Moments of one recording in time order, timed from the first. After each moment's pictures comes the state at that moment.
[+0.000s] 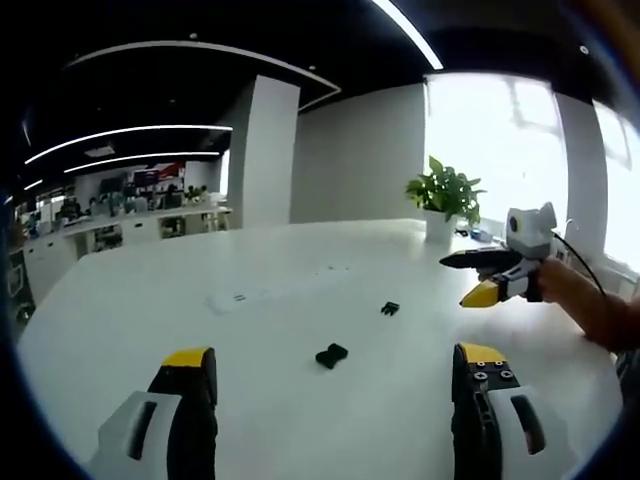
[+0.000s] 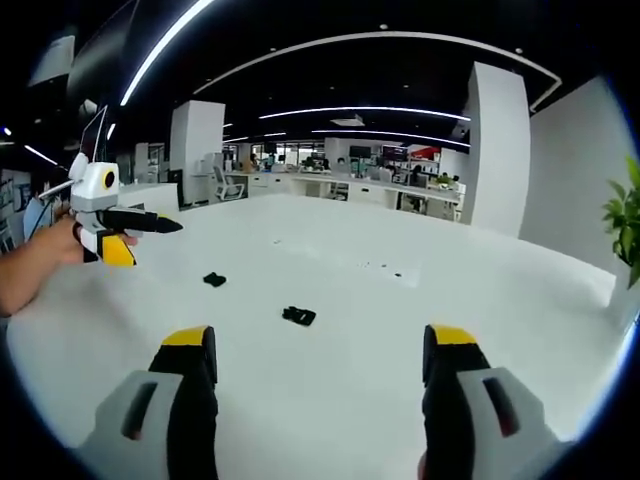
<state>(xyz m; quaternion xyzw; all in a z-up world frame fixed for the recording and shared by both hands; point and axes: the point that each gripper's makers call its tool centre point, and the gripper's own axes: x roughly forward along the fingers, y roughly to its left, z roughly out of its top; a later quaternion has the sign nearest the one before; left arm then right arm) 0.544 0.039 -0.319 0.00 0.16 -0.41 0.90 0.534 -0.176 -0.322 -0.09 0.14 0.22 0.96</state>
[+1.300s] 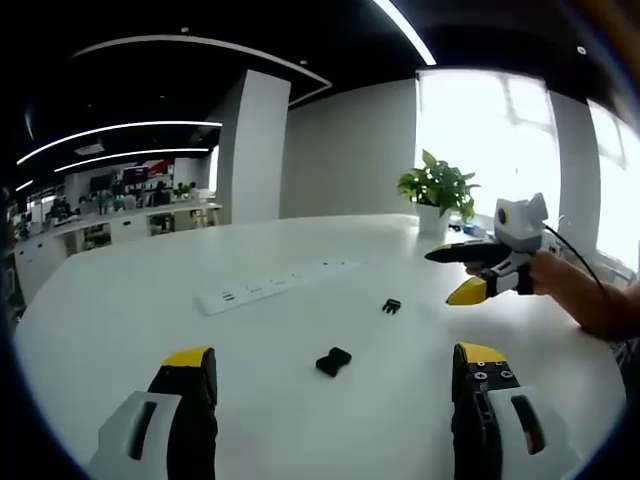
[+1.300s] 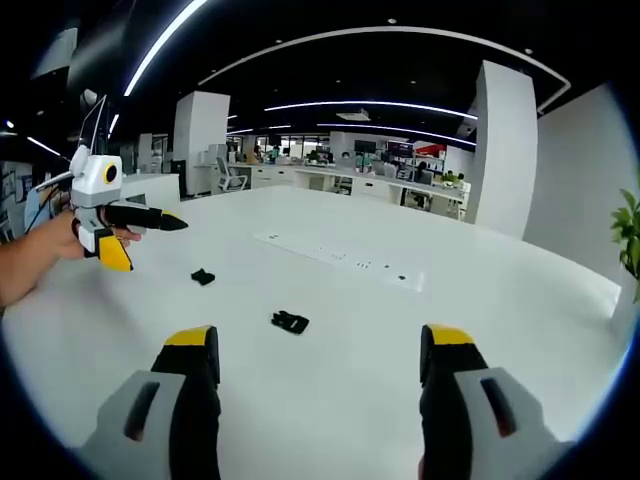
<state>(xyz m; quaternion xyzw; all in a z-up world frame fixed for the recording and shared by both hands) 0.561 0.026 -0.332 0.01 0.18 -0.43 0.88 0.557 -0.173 -0.329 -0.10 0.15 0.23 0.96</state>
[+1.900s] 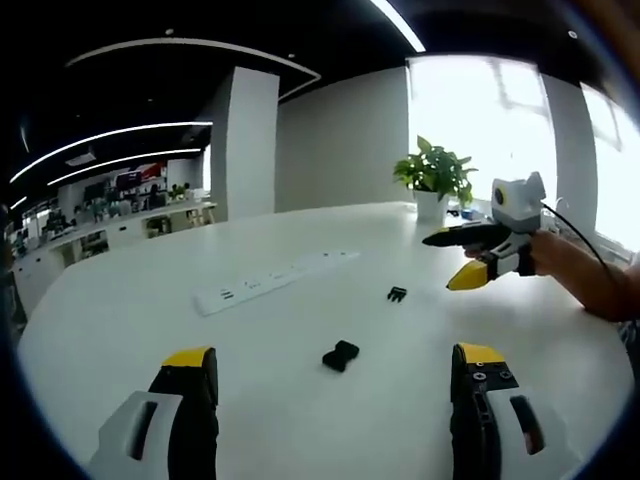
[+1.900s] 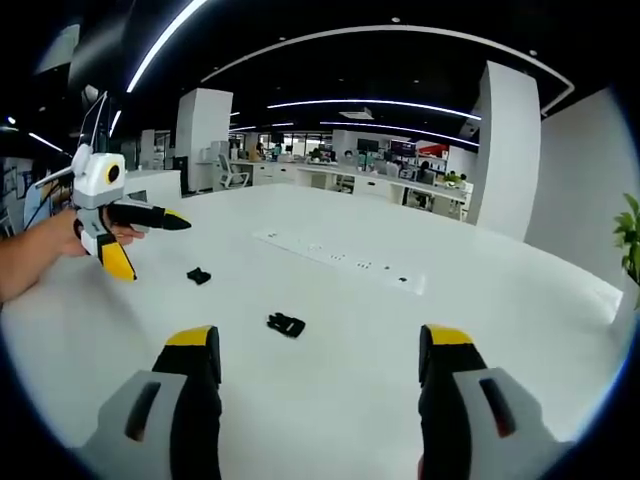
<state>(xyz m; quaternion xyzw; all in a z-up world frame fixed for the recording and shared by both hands) 0.565 0.023 -0.340 0.04 0.18 -0.44 0.88 0.564 -0.171 -0.330 -0.11 0.15 0.24 0.95</state>
